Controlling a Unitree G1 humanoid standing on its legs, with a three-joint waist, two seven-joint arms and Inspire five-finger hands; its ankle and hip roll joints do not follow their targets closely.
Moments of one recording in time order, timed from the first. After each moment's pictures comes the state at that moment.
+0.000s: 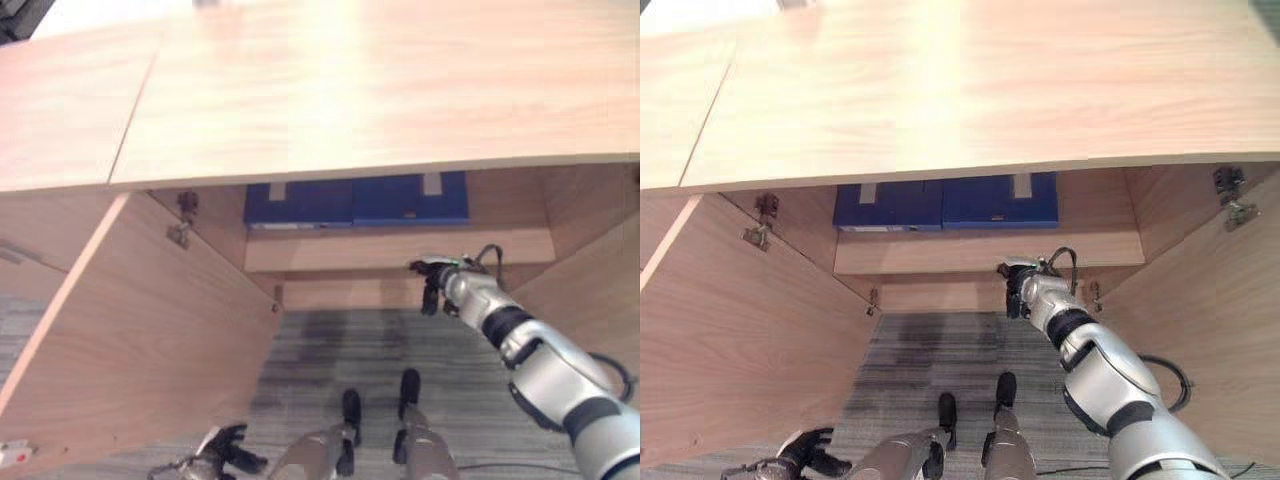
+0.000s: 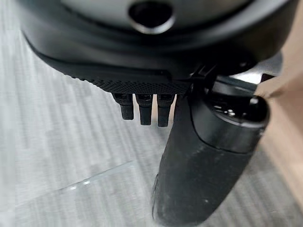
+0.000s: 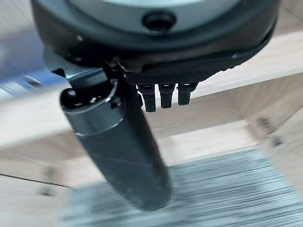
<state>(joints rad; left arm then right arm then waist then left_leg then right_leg) 0.00 0.34 -0.27 1.11 -0.01 0.04 0.03 -0.89 -0.42 0.78 0.94 -0.31 0.18 0.21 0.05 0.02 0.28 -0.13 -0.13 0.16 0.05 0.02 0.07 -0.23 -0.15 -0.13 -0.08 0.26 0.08</state>
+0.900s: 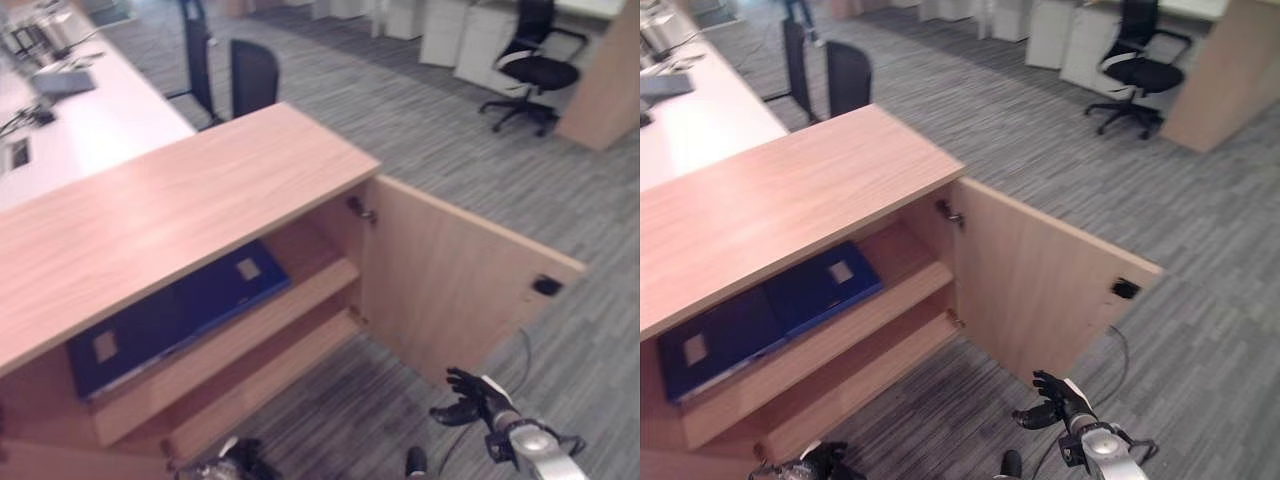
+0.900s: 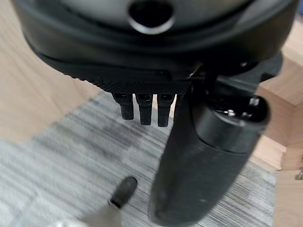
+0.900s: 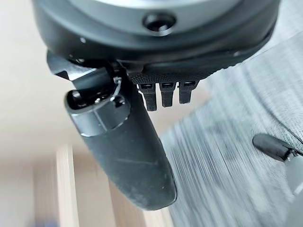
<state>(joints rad) -0.09 0.21 -0.15 1.29 0.10 0.08 0.08 0.14 -0.47 0.16 0.51 0.21 0.12 0.03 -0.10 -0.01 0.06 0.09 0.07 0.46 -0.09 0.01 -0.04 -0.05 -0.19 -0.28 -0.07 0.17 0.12</state>
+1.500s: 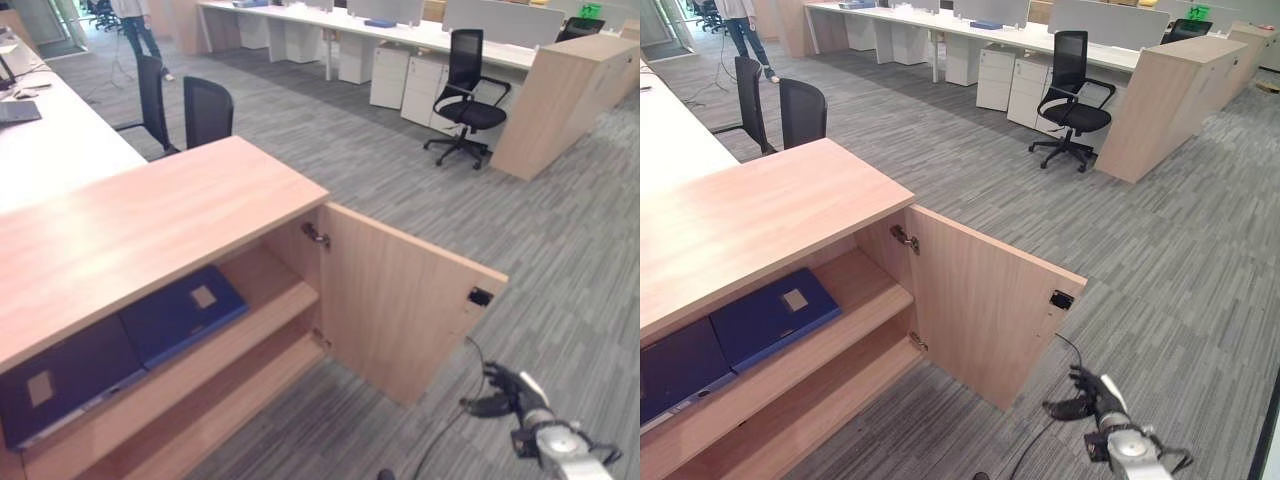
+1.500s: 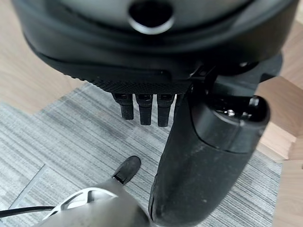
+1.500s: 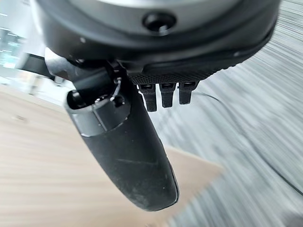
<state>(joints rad) -0.02 0.22 -0.12 1.31 0.08 0.08 0.08 0.07 -0.59 0.08 0.43 0.21 0.09 -0.04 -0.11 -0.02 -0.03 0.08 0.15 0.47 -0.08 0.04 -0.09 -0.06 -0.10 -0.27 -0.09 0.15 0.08</state>
